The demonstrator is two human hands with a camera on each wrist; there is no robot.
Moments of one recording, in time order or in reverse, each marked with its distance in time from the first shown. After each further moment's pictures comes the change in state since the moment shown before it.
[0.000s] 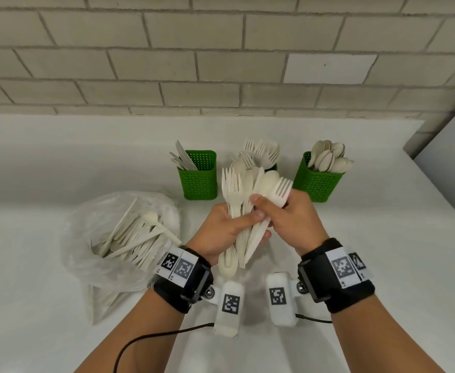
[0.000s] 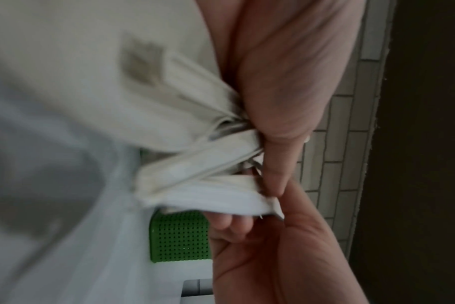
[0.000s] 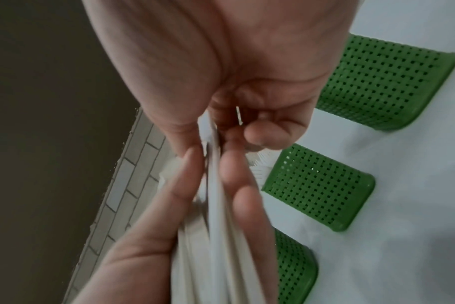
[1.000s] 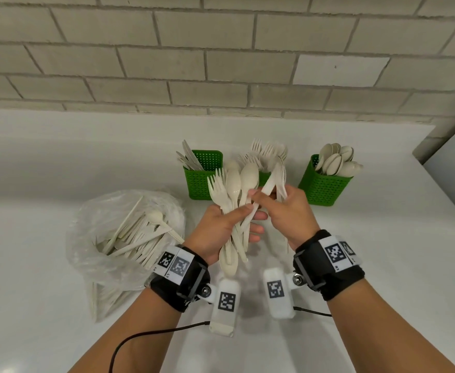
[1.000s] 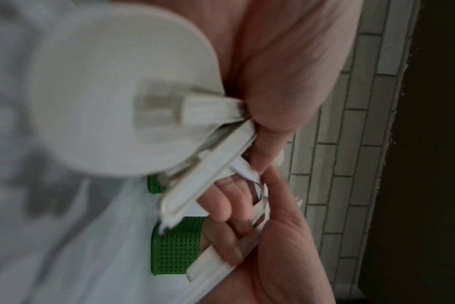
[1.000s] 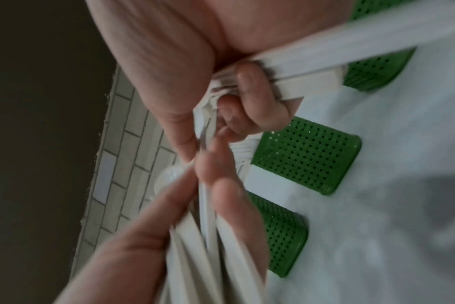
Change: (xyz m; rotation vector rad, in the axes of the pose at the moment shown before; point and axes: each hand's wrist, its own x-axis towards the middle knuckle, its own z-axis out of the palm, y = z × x) left_hand -0.001 0.005 -0.011 -0.068 0.101 -0.048; right_hand 0.018 0.003 0.016 0.148 -0.003 0.084
